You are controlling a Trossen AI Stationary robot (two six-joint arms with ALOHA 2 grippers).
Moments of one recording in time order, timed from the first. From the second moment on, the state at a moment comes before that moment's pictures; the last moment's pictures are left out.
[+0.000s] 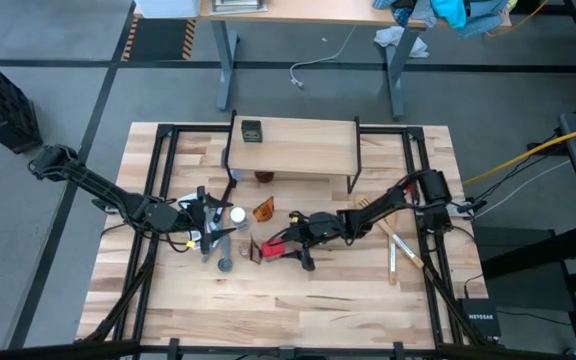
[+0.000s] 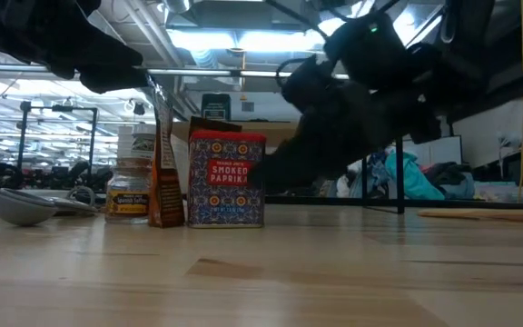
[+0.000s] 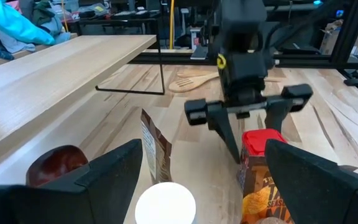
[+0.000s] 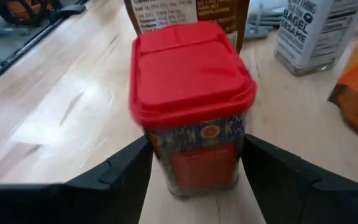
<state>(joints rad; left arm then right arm) -0.42 0.79 0.24 0.33 -0.63 -0.10 0.14 2.00 0.80 0.77 -0.13 0.10</state>
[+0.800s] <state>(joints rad) -0.42 0.79 0.24 0.32 -0.63 -0.13 0.14 2.03 0.89 0.78 -0.21 0.07</state>
